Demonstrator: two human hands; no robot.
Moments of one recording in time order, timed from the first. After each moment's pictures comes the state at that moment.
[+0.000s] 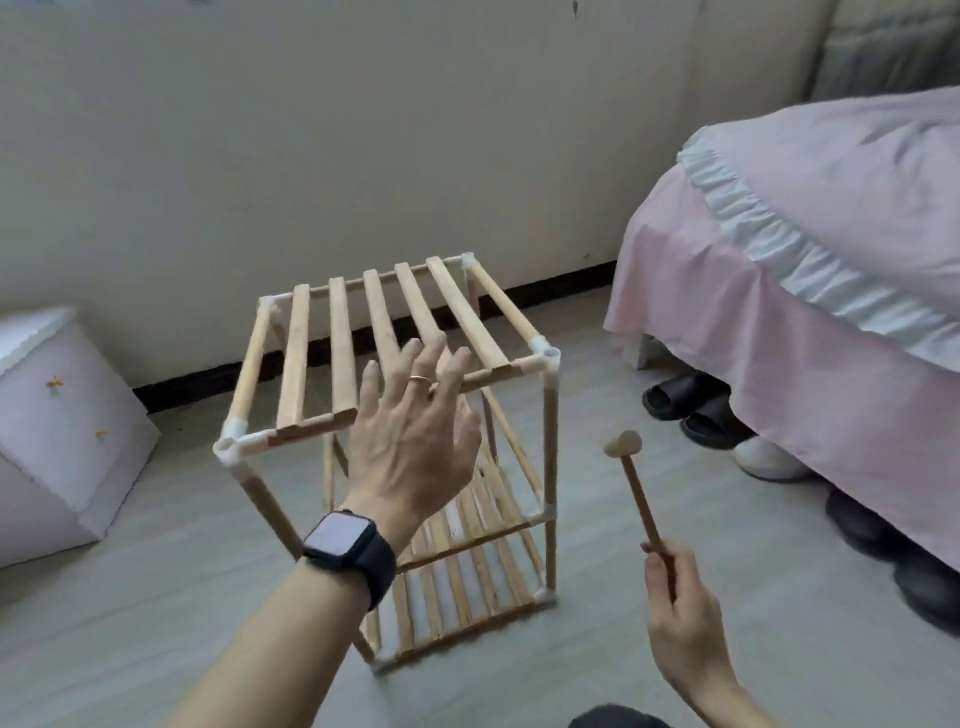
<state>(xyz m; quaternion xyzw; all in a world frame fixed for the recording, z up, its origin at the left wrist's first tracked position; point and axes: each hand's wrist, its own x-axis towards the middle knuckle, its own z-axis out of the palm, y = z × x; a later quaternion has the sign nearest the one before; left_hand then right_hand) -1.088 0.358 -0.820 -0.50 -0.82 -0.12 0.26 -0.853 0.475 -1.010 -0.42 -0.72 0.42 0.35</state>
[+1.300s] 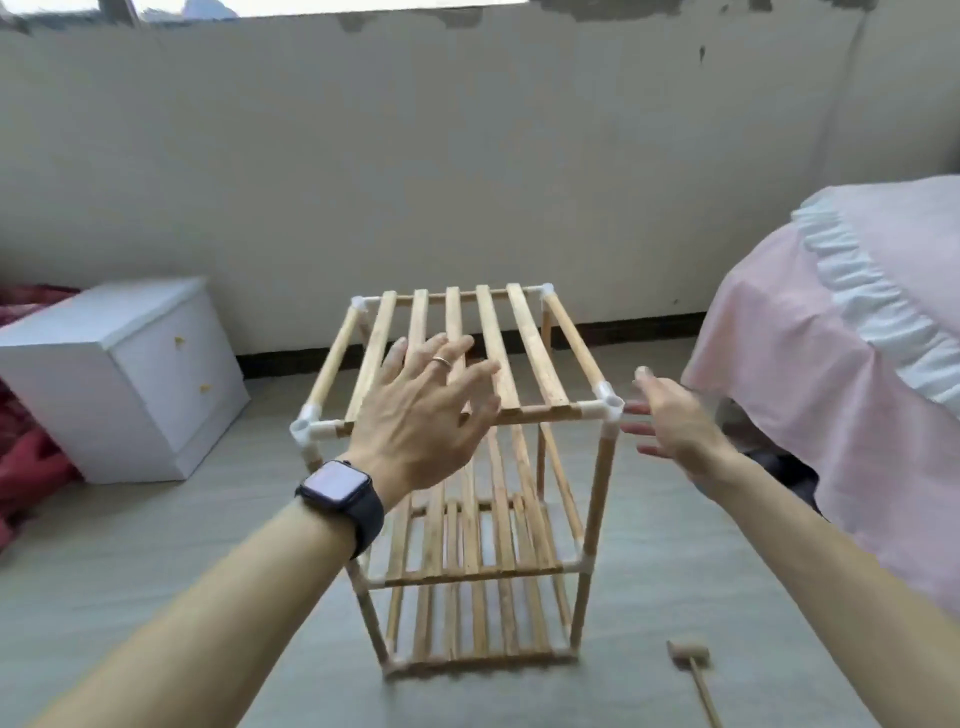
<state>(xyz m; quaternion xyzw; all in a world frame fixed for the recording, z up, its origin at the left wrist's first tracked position) -1.117 0.346 -0.783 -0.46 -0.85 -0.06 0.23 -0.986 0.599 -0.826 -0.31 -0.75 0.56 0.18</state>
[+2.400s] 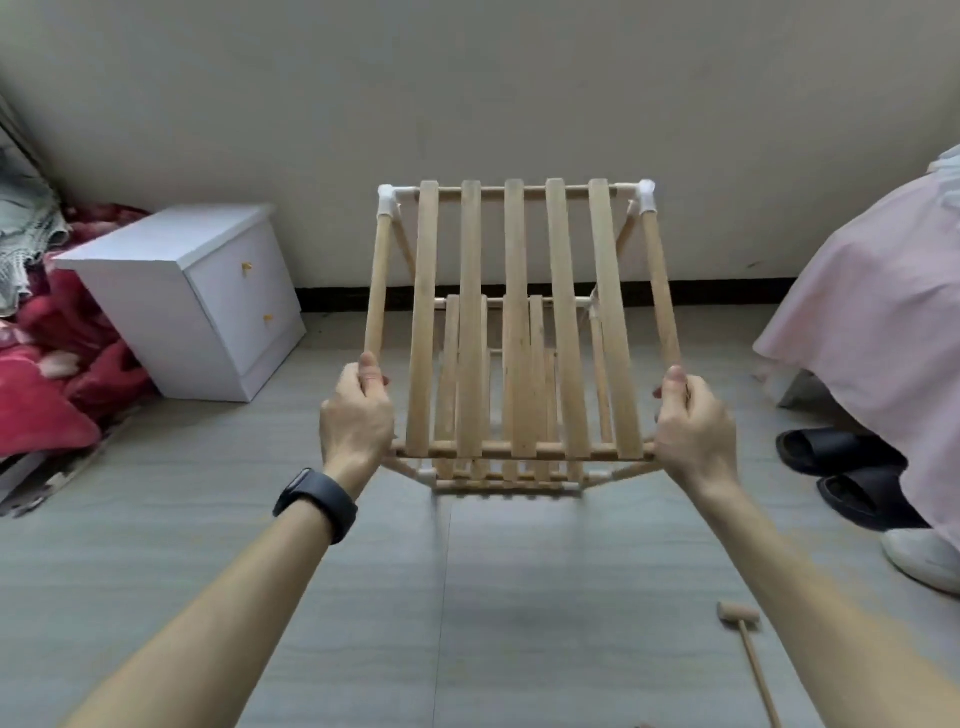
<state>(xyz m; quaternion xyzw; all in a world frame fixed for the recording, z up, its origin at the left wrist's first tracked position) -1.180 0.235 -0.871 -0.05 -0.86 -0.50 0.09 -1.018 0.509 -0.882 -0.31 -0.79 0.42 0.33</state>
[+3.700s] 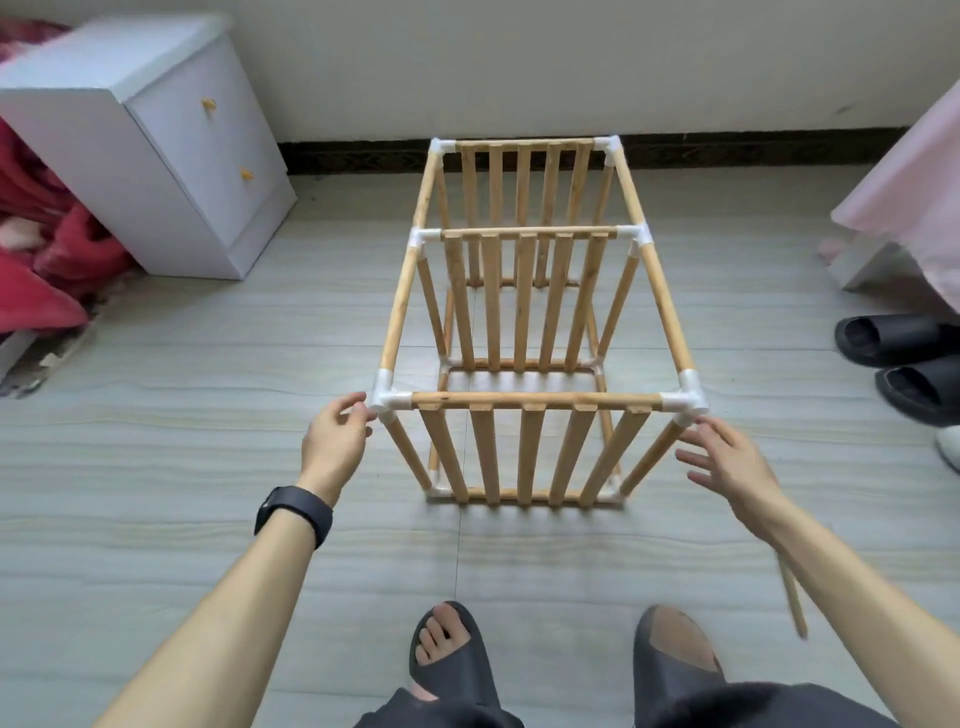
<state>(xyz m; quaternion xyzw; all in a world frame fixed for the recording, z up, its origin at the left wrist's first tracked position) -1.191 0.152 -1.056 0.06 -0.85 -0.51 -0.13 -0.983 0.544 -1.087 -0.41 -0.68 0.60 0.06</state>
